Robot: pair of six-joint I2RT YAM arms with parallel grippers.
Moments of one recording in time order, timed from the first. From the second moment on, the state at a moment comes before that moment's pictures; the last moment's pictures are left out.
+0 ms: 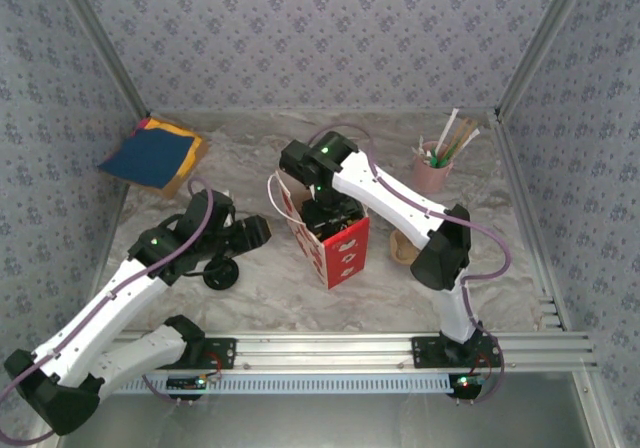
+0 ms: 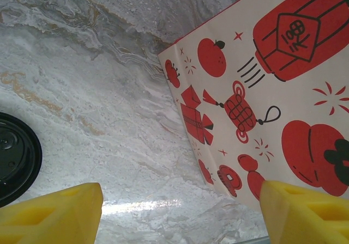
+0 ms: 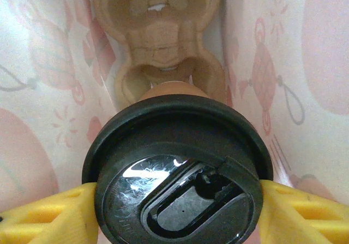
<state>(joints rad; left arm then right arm) -0.65 0.89 0.94 -0.90 0.01 -0.89 0.89 2.02 2.12 -1.69 0.03 0.50</state>
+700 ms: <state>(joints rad) -0.64 0.89 0.93 -0.90 0.03 -0.89 0.89 1.92 1.93 -1.62 0.03 0.52</state>
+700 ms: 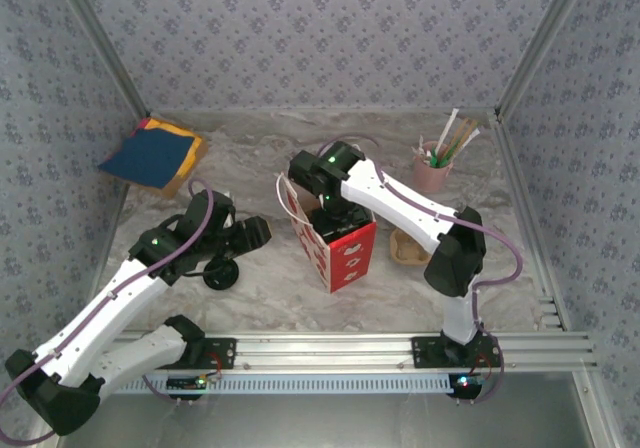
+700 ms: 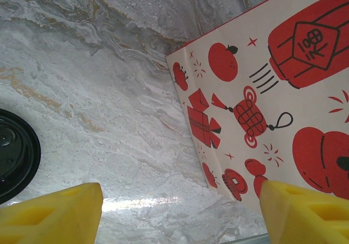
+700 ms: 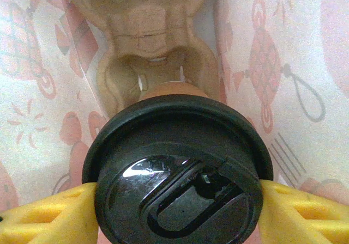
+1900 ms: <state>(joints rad) -0.64 0.89 0.93 -0.93 0.01 -0.88 0.88 1.90 1.86 -1.53 0.03 0.53</state>
